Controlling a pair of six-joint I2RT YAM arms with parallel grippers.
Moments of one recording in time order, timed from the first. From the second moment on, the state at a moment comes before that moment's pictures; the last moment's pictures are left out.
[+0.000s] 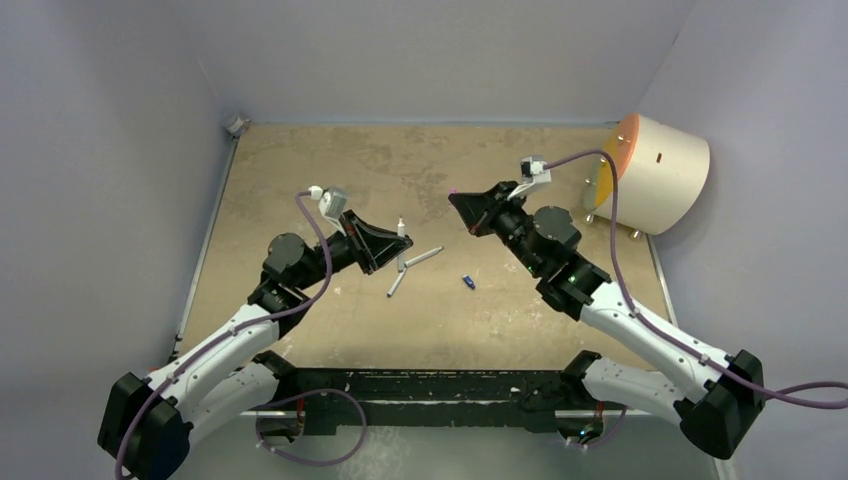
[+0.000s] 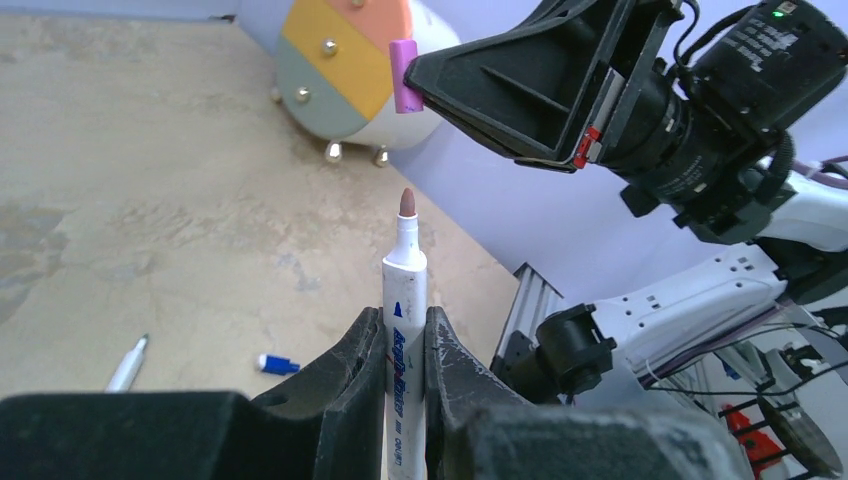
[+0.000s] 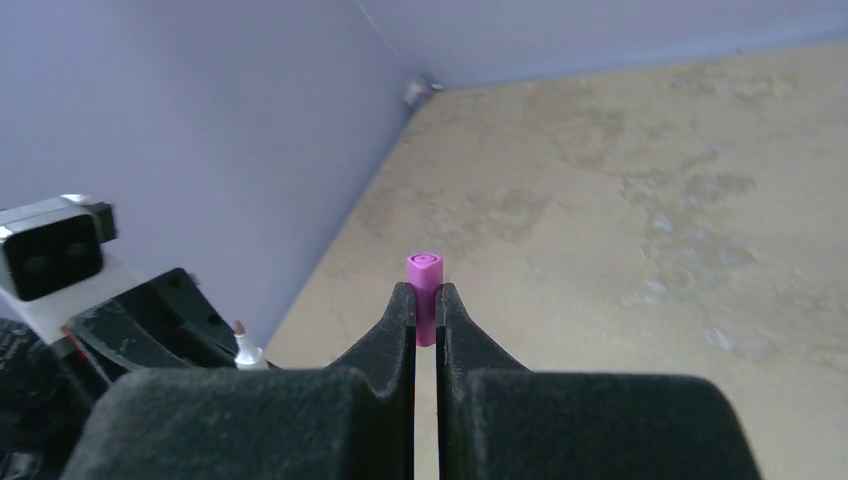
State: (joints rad) left arm -0.54 0.89 0.50 0.51 0.49 -0.67; right arm 0.73 1.02 0.82 0.17 0.18 0.60
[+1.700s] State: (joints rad) left arm -0.58 0.99 0.48 0.81 0.54 -0.77; right arm 0.80 1.14 0.79 0.64 -0.21 0.55
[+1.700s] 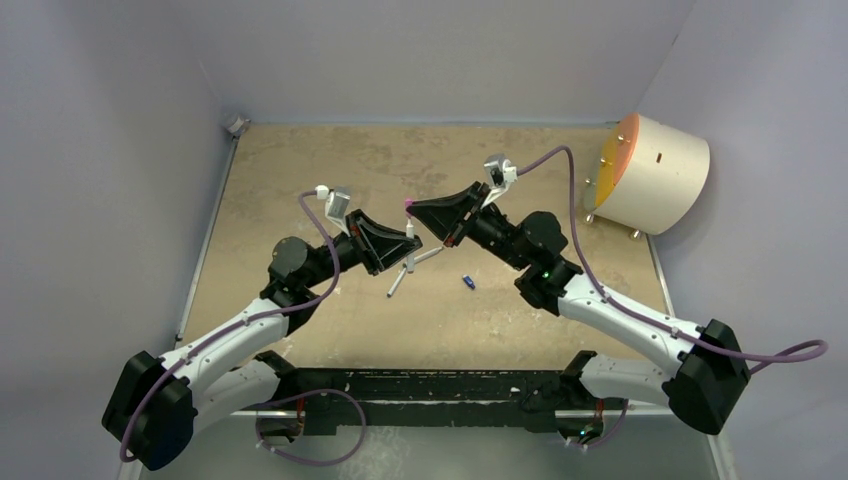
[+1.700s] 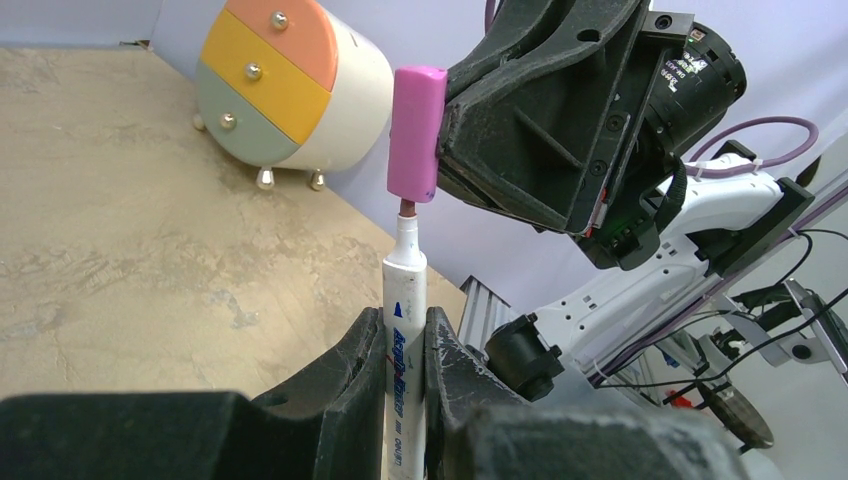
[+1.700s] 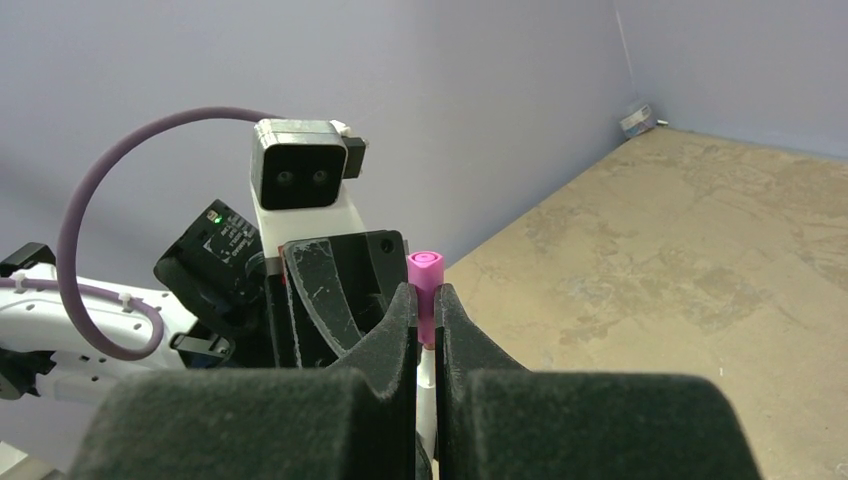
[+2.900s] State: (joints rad) left arm -0.58 0.82 0.68 0.31 0.30 -0.56; right arm 0.81 1.23 0.72 0.61 -0.03 0.54
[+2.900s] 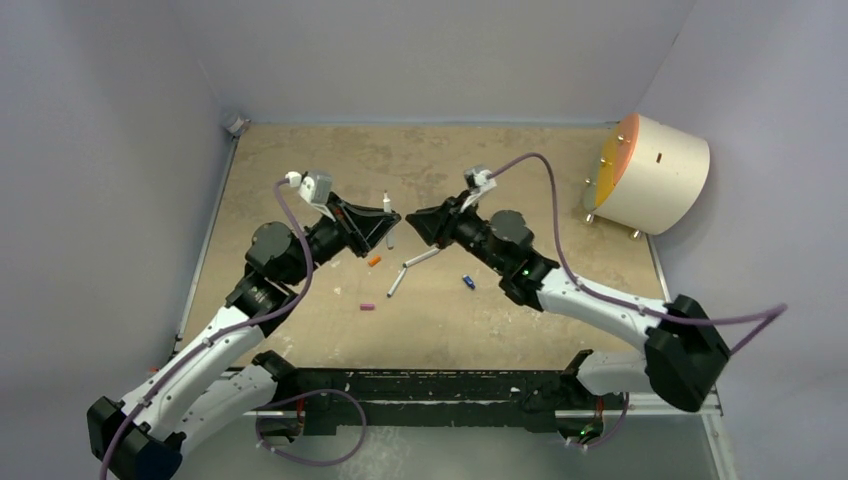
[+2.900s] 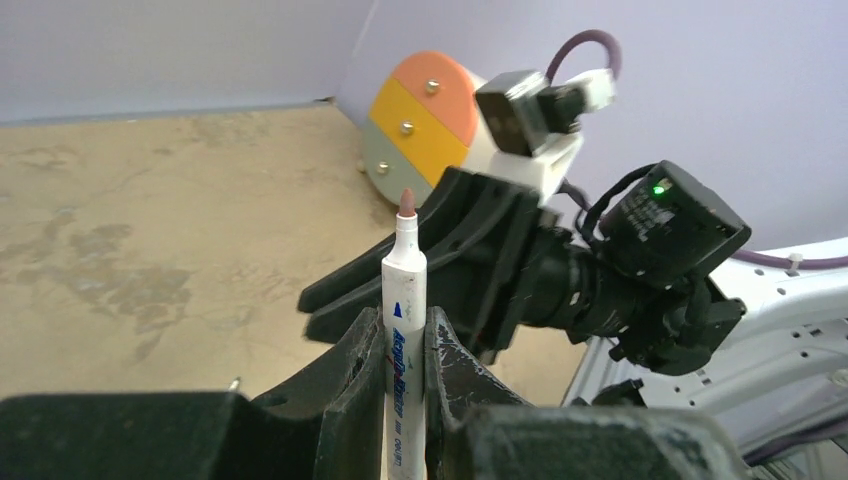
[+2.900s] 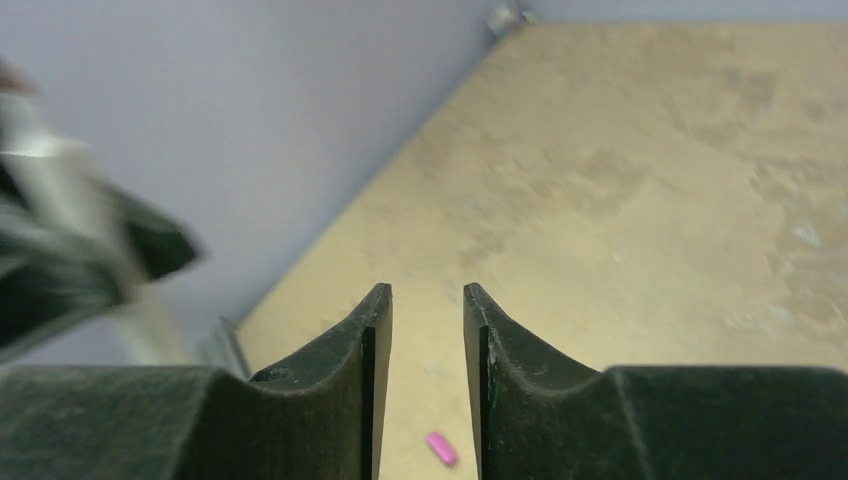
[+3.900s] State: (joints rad) left arm -0.48 0.94 0.94 -0.27 -0.23 -0.38; right arm 1.19 1.86 0.94 0.23 0.16 0.55
